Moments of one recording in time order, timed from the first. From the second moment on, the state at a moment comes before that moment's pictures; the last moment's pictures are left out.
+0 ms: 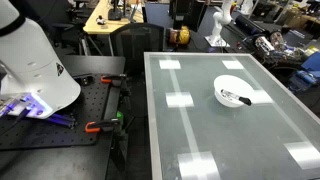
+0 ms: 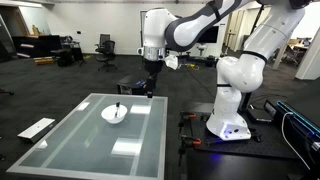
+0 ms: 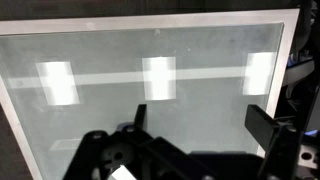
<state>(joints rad) 0.10 -0.51 0.04 -2.70 0.06 2.28 0.10</state>
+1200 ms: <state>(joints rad) 0.07 -0.37 0.09 -2.58 0.06 2.28 0.35</state>
